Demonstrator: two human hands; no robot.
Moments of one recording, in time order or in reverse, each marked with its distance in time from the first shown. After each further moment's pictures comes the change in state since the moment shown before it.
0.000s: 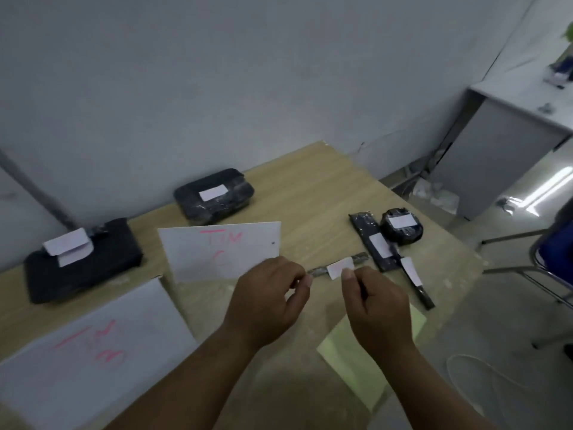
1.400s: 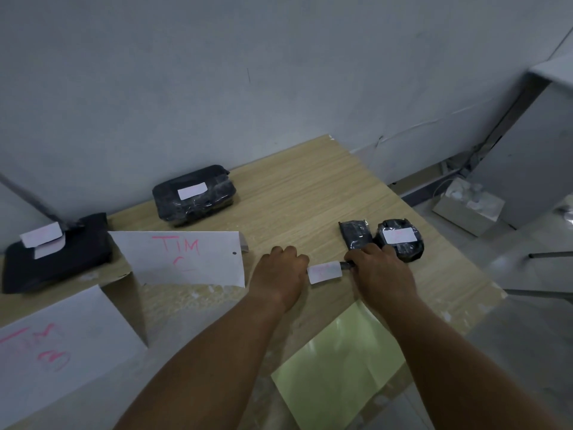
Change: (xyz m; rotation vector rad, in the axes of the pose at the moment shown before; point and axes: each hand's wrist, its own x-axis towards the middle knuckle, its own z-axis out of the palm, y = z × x) left_hand 0.082 -0.015 0.143 0.547 -0.609 -0.374; right_hand 0.100 0.158 0.013 -0.580 -0.684 -0.014
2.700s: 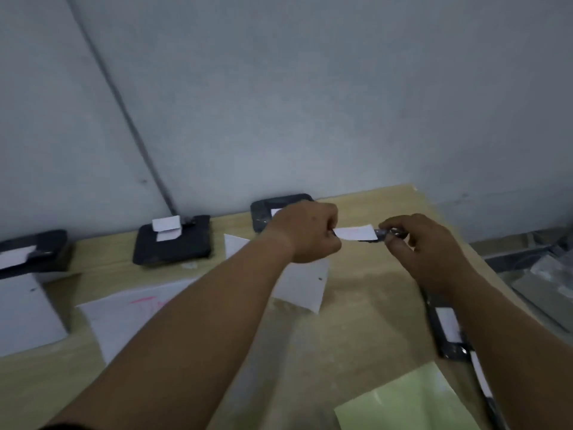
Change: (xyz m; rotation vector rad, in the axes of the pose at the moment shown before) left_hand -0.029 -0.104 -0.157 -0.277 0.186 -0.097; right_hand 0.055 -0.082 -0.112 0.548 0.249 -0.402
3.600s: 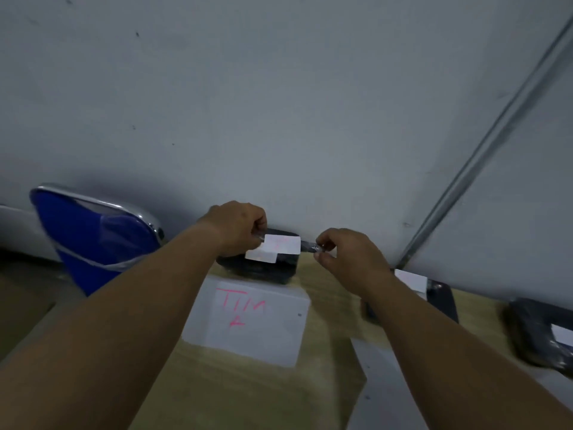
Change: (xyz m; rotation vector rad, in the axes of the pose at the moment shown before) left_hand -0.287 -0.482 -0.194 0.121 -0.003 -0.703; right_hand 0.146 -0.445 0.375 0.020 -0.508 -0.382
